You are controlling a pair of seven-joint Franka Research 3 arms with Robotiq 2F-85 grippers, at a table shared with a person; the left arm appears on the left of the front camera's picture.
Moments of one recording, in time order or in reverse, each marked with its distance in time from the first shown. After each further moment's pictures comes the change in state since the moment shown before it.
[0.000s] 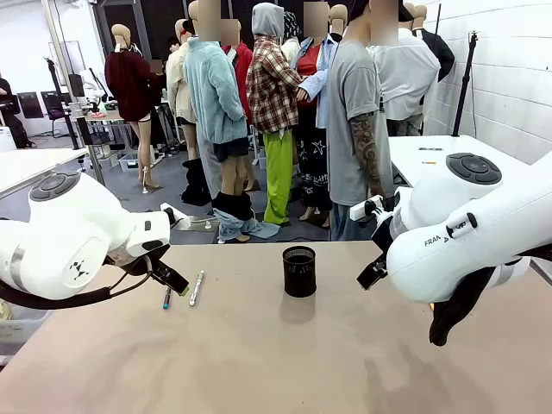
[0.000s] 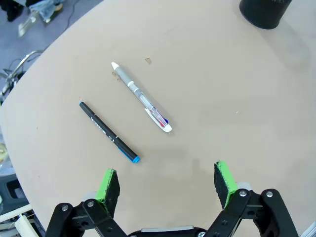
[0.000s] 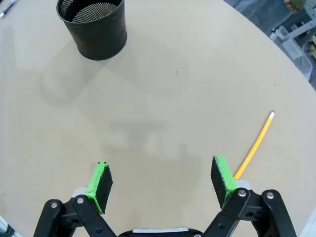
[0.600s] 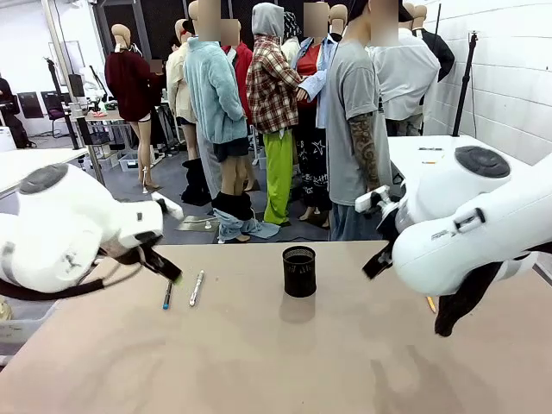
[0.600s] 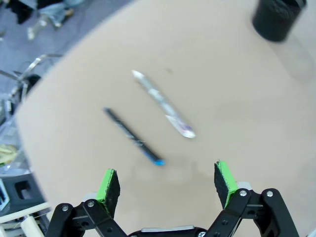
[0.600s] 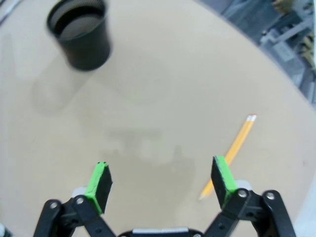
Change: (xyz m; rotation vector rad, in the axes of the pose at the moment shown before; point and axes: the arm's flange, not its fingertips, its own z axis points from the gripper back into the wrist) left arm 0.008 0.034 0.033 0.076 -0.071 0.024; right arm 0.007 -0.032 0.029 -0.075 -0.061 -0.025
